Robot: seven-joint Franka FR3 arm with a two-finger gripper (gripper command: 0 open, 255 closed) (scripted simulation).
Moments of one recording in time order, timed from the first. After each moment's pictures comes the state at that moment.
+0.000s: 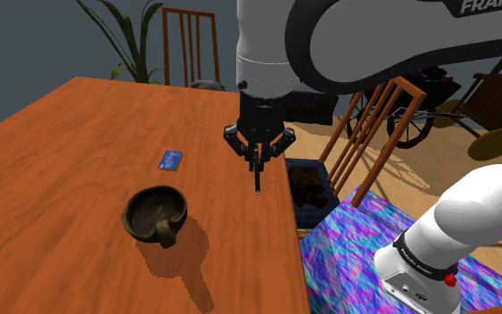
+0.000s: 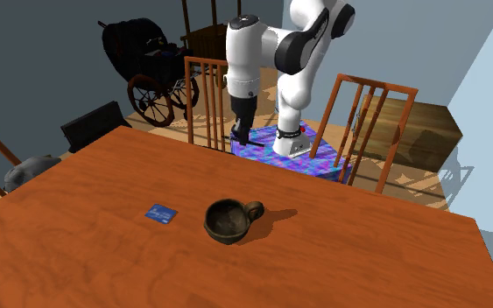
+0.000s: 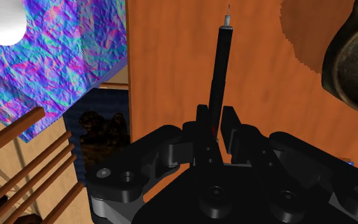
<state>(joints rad) -0.18 -0.35 0.82 -2.12 0.23 1.83 1.27</state>
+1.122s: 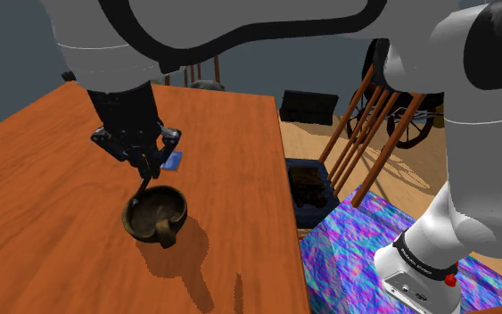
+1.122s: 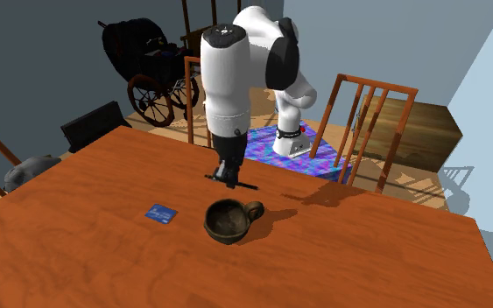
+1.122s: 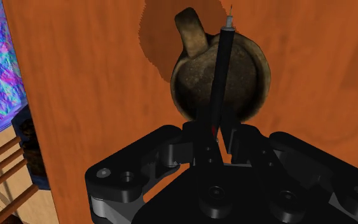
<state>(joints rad) 0.21 0.57 0.93 -1.27 -0.46 1.58 1.80</state>
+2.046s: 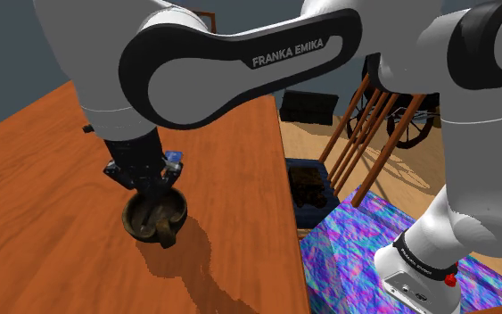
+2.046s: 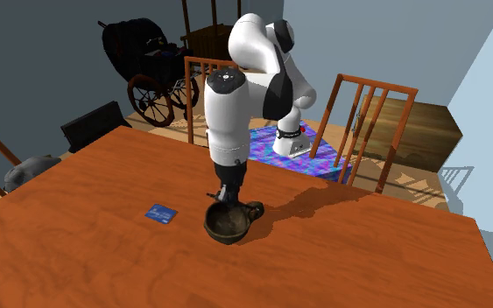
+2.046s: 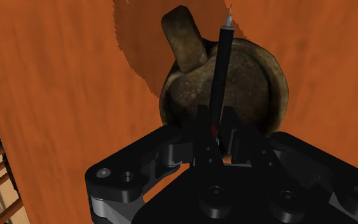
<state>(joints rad) 0.18 0.60 0.92 -1.42 -0.49 1.74 1.83</state>
